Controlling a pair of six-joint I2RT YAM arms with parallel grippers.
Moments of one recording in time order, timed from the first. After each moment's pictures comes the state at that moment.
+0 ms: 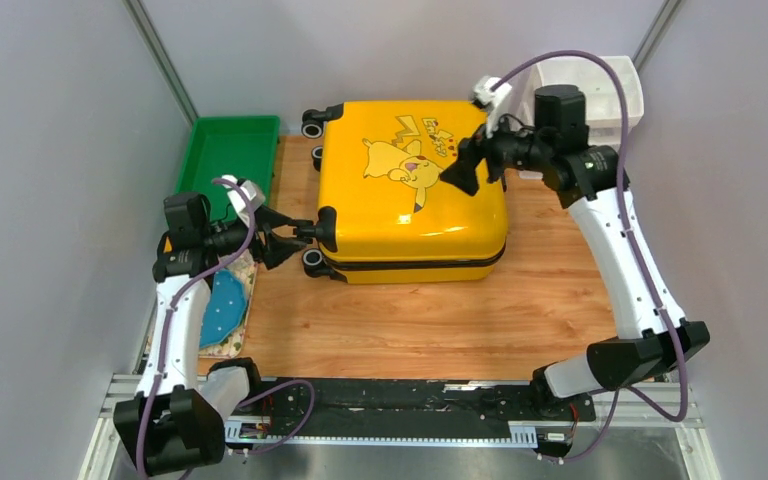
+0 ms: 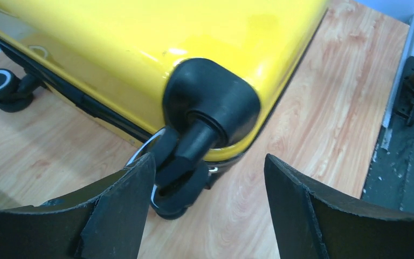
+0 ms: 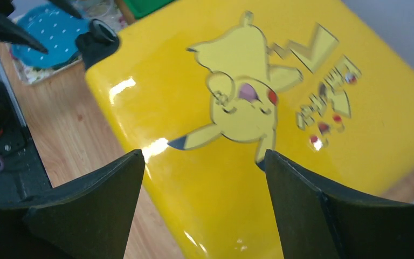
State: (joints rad) left arm 0.17 1.02 0.84 -0.36 1.17 0.41; right arm 0.20 1.45 1.74 -0.78 -0.67 -0.23
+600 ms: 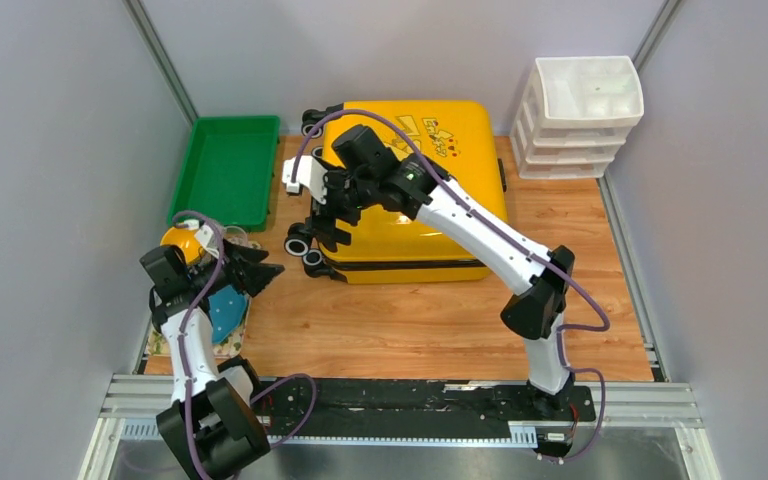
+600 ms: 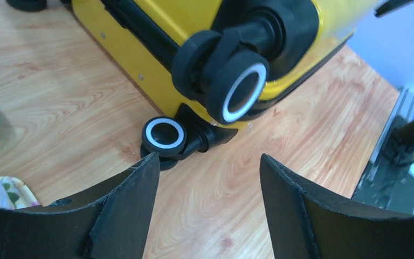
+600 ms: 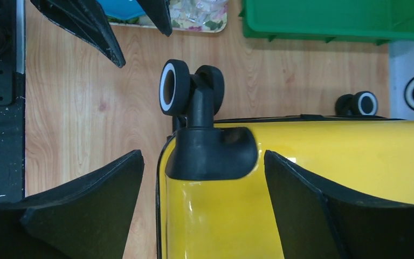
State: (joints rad) left arm 0.56 0.88 0.49 -0.19 1.36 0.19; right arm 0.91 1.97 2.22 -0.90 -0.35 -0.56
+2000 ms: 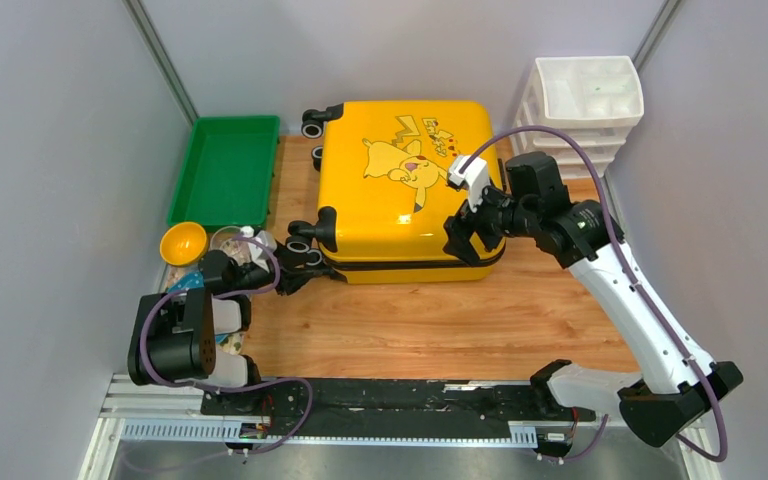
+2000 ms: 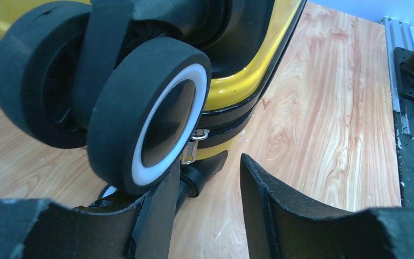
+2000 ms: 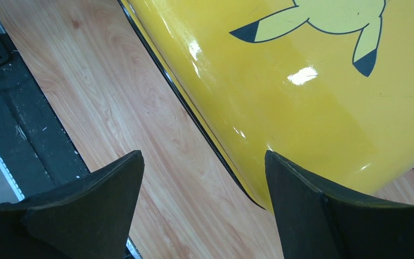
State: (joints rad) left arm 0.16 1.41 0.19 1.22 1.31 -0.11; right arm 0.52 1.18 1.43 -0.93 -0.37 -0.33
